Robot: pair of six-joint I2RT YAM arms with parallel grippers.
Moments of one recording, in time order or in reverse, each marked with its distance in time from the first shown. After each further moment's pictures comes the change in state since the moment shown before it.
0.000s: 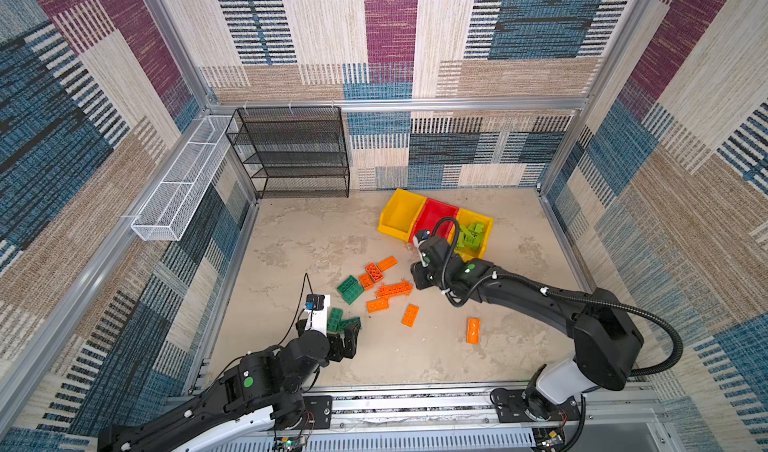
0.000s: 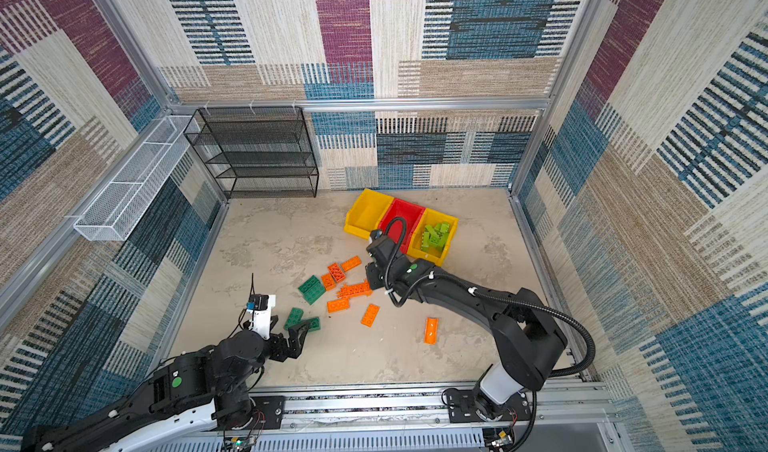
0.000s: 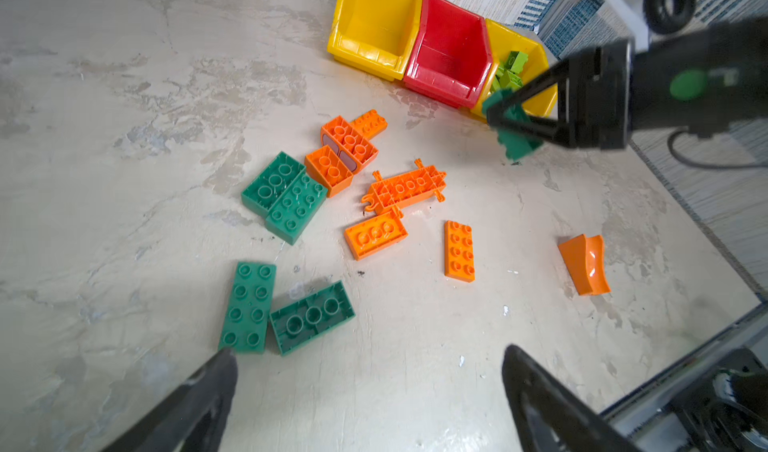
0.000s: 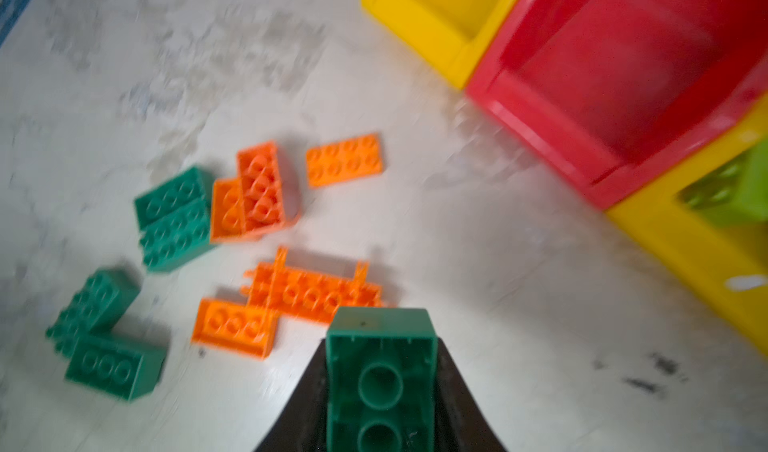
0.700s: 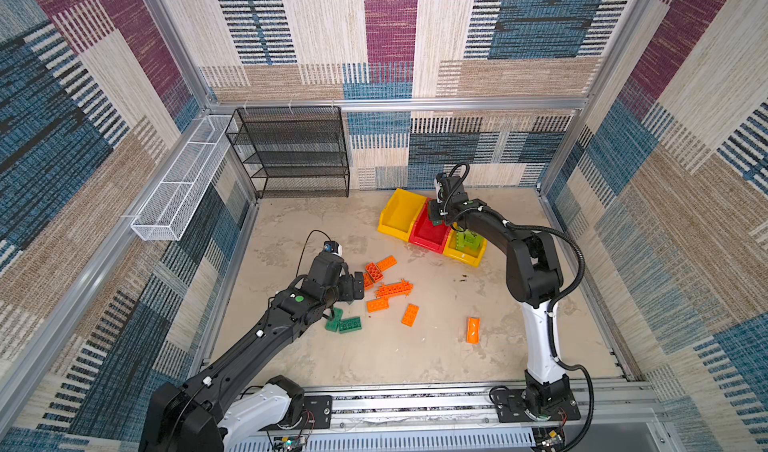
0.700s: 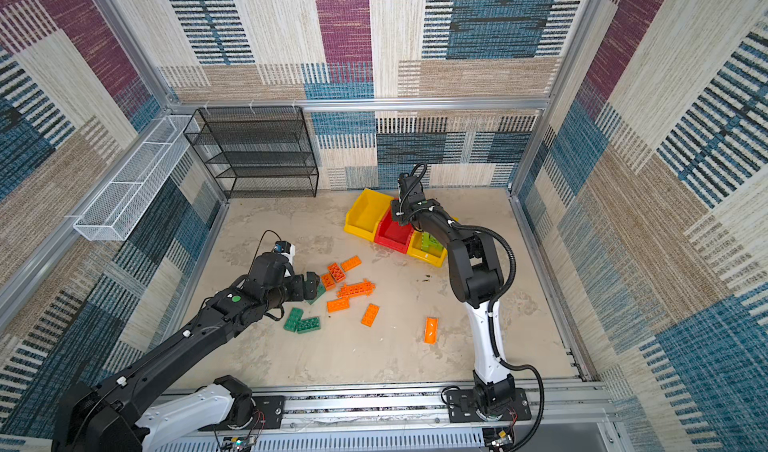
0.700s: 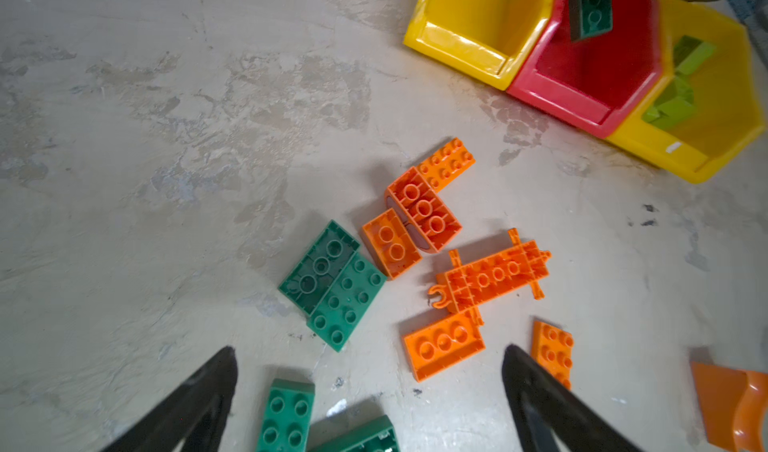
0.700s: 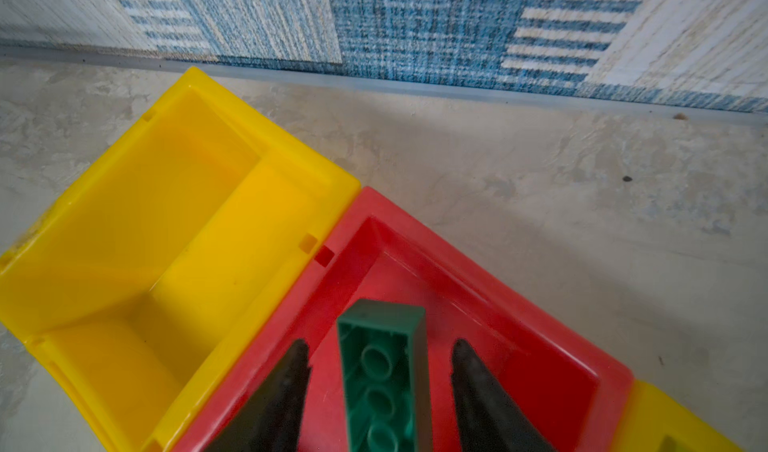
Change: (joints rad) left arm 0.611 0.630 0.232 0.246 0.404 0.252; right arm -0.359 0.650 0.716 -0.003 -0.105 -0.200
